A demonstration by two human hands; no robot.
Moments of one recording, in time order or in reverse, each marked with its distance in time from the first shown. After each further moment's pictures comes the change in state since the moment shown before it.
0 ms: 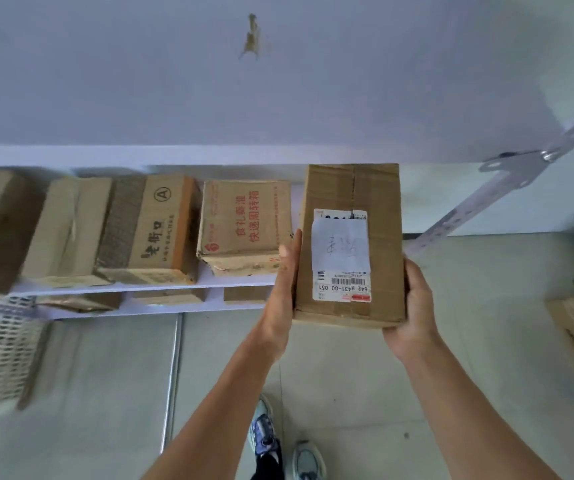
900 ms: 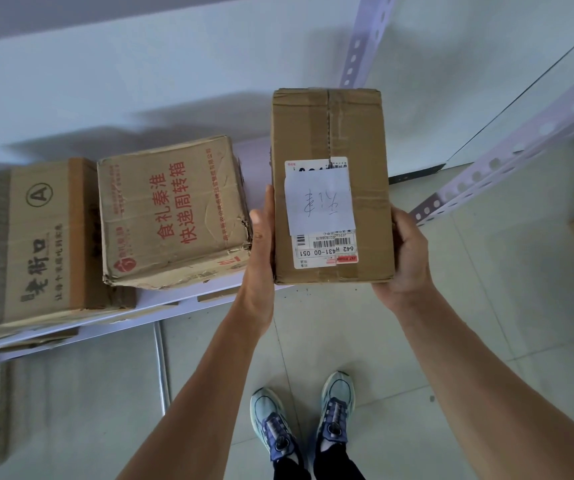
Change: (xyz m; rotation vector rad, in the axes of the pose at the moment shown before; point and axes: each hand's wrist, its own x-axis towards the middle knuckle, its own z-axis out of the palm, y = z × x) left_hand 0.142 -0.087 -0.014 0.078 -0.085 -0.042; right_hand 0.164 0.067 -0.049 0.171 -0.115 -0.084
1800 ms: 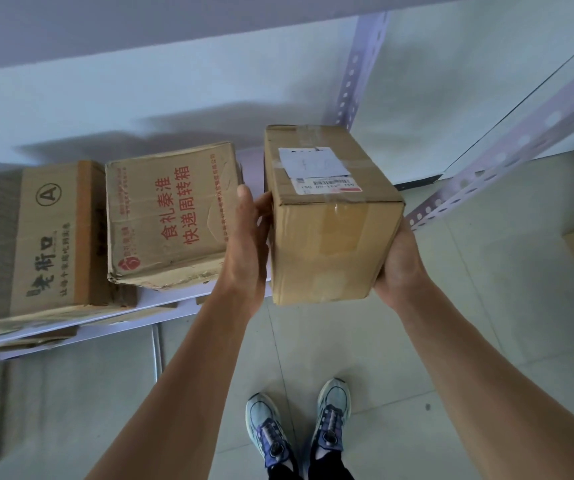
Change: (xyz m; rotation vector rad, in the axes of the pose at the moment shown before) left_hand 0.010 0.033 -0.007 -0.062 0.199 -0.109; right_hand -0.001 -0.015 0.009 -0.120 -0.071 0.047
